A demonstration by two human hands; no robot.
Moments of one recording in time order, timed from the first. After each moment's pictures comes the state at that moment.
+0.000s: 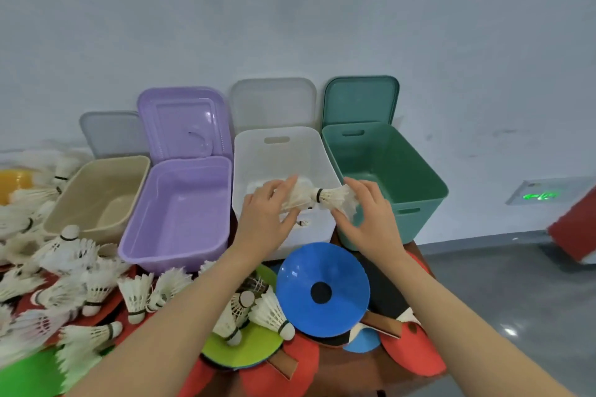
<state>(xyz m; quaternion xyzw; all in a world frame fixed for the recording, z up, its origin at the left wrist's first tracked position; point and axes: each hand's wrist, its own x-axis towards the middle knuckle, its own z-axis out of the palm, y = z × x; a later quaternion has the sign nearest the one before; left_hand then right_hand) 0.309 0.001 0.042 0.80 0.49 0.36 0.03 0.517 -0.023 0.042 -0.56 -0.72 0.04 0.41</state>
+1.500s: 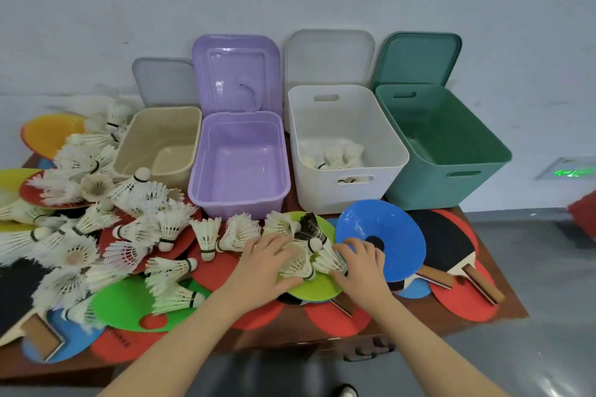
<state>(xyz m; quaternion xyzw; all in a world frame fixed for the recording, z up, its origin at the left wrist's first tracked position) 0.162 -0.108 -0.062 0.87 0.47 0.14 0.06 0.389 -0.116 -0.077 -0.65 -0.74 0.11 0.10</state>
